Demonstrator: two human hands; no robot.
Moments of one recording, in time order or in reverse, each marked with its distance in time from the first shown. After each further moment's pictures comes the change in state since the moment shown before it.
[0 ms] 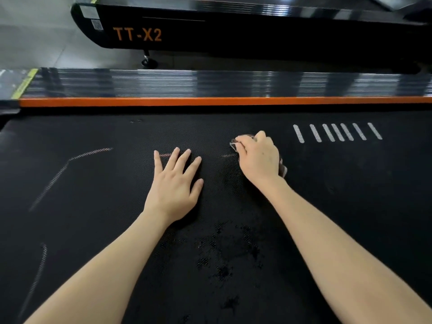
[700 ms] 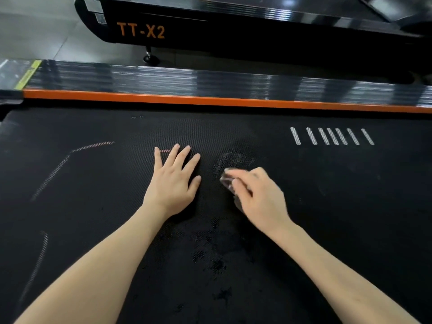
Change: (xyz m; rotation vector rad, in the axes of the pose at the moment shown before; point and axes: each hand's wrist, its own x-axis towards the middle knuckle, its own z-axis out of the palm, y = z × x) left_hand 0.000 -0.002 0.002 -0.016 0.002 0.002; right_hand -0.089 -0.018 -0.053 0.303 -0.105 -0.090
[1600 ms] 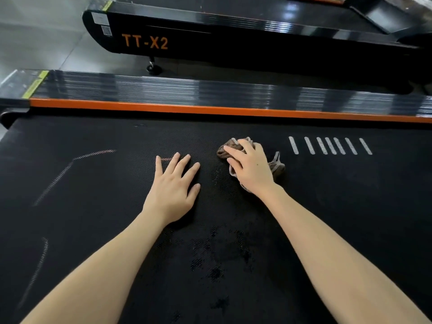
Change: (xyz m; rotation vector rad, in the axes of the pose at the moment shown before) left_hand 0.002 0.000 -0.001 -0.008 -0.026 -0.009; right_hand 0.092 0.047 0.032 -0.268 -0.061 -0.144
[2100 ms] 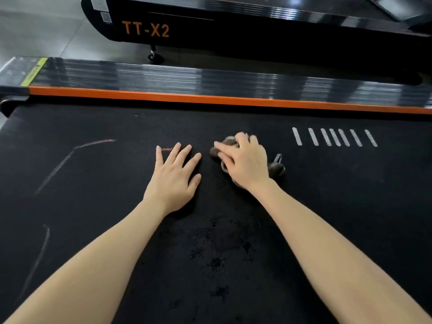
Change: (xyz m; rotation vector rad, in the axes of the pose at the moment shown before) left_hand -0.001 0.000 0.000 0.013 -0.013 -0.001; right_hand -0.008 -0.023 0.000 -0.106 0.118 -0.059
